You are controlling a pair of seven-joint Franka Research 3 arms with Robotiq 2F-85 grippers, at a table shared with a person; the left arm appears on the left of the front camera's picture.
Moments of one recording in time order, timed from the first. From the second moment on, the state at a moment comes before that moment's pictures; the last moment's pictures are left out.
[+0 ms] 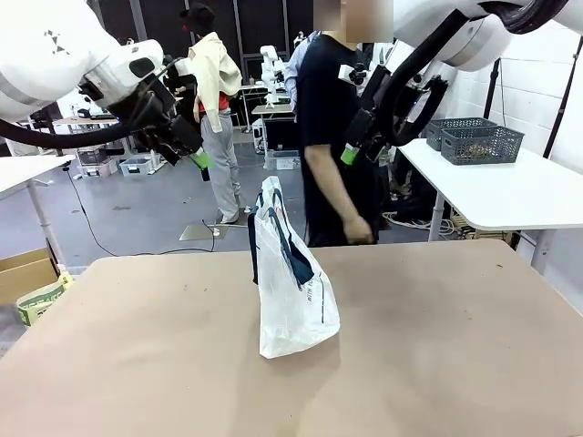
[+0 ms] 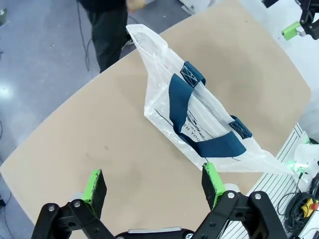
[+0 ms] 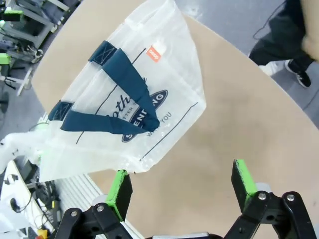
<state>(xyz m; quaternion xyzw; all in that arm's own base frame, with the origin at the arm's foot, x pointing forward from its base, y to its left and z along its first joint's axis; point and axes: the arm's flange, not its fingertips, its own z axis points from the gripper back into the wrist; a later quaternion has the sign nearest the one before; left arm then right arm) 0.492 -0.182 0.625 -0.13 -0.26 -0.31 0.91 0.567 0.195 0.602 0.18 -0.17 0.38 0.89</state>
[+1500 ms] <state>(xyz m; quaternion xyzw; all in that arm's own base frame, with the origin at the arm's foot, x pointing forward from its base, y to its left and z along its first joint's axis) 0.495 -0.254 0.567 -0.16 -0.12 -0.24 0.95 0.653 0.303 0.570 0.19 -0.05 0.30 0.94</state>
